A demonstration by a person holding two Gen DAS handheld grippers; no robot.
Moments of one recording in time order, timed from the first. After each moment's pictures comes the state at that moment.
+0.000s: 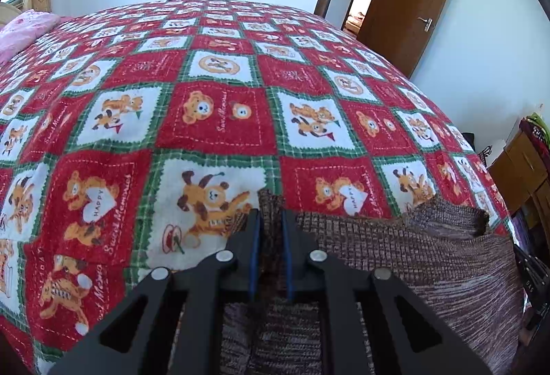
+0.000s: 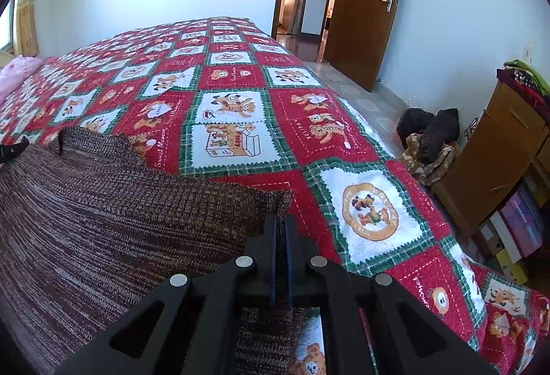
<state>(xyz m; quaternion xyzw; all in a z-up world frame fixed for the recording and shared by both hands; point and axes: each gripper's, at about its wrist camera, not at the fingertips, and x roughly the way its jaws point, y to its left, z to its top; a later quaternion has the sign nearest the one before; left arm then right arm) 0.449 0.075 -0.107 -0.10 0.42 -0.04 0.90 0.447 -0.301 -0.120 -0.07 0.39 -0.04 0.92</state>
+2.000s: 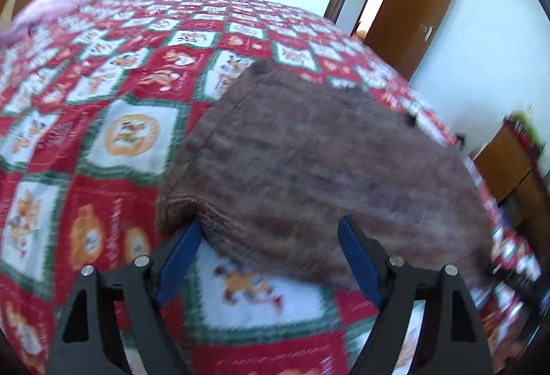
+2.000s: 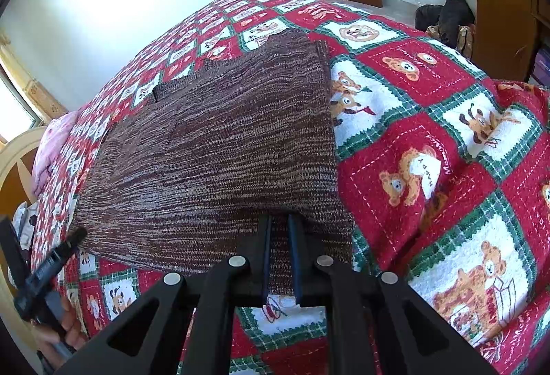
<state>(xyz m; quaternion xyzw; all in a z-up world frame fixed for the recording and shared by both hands) 0.251 0.065 -0.098 -0.16 0.41 -0.03 0.90 0.286 -0.289 -0.119 0.16 0.47 0.03 0.87</state>
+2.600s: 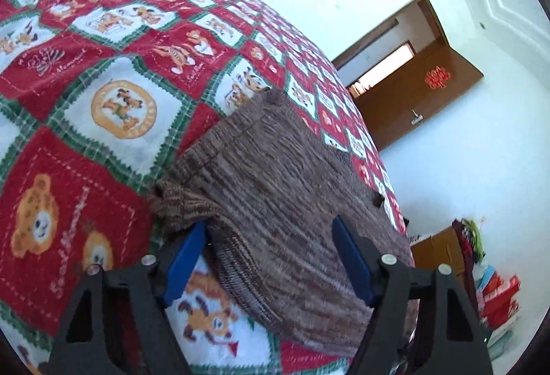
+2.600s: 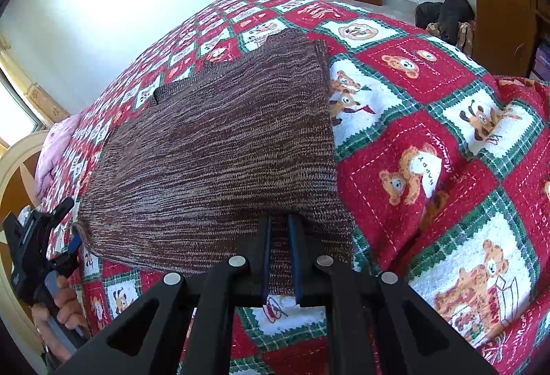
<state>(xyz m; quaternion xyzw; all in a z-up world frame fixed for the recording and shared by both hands) 0.261 0.099 -0.112 -0.39 0.35 -0.04 0.85 0.285 -0.292 -0.120 0.17 0.46 0.03 0.87</state>
